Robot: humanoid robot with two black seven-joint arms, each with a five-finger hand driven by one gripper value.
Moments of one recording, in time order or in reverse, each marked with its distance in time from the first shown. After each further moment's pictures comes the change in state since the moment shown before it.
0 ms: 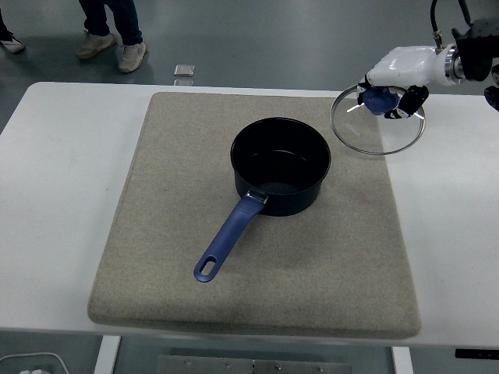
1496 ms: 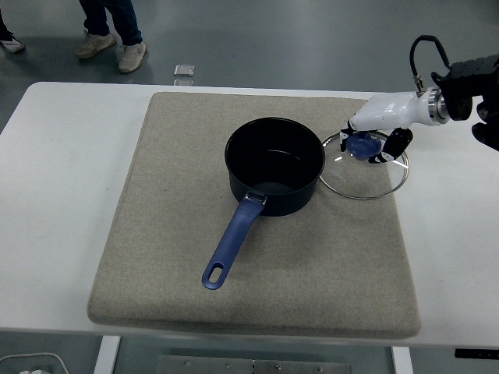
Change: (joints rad) left arm 0.000 0.000 0.000 0.000 0.000 0.000 0.000; right arm 0.005 -0.050 -0.076 0.224 0.073 -0.002 0.000
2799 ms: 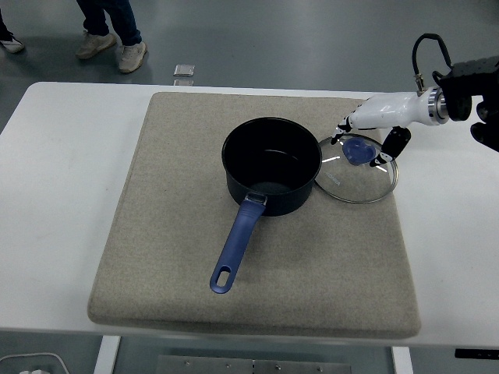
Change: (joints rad) left arm 0.000 0.000 0.000 0.000 0.000 0.000 0.000; right arm -0.003 -0.003 0.001 -0.010 0.064 0.012 0.000
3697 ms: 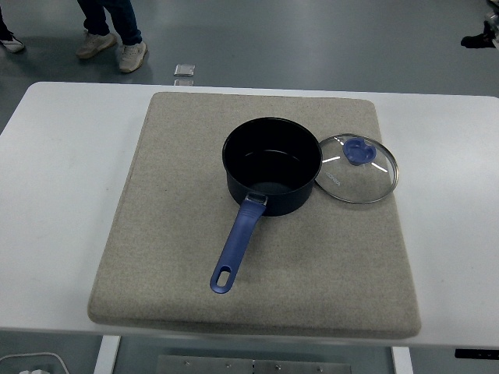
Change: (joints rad) left arm 0.000 0.000 0.000 0.000 0.000 0.000 0.000; right arm 0.041 0.068 0.465 -0.222 1.083 -0.170 0.000
